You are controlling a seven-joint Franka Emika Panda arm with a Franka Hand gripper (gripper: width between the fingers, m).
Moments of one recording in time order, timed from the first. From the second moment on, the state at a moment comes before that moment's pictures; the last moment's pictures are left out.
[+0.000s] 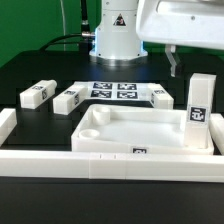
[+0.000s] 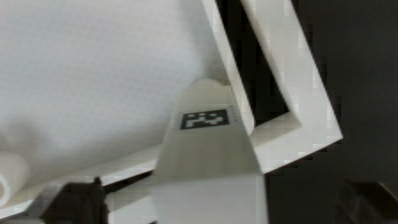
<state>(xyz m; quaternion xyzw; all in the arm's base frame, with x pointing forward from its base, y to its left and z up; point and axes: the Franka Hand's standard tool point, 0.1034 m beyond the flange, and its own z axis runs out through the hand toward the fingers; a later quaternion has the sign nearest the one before) 0.621 0.084 0.130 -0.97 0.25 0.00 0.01</state>
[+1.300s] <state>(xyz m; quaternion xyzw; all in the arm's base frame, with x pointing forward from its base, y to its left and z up) 0.580 0.070 0.139 -1.00 0.02 0.01 0.01</state>
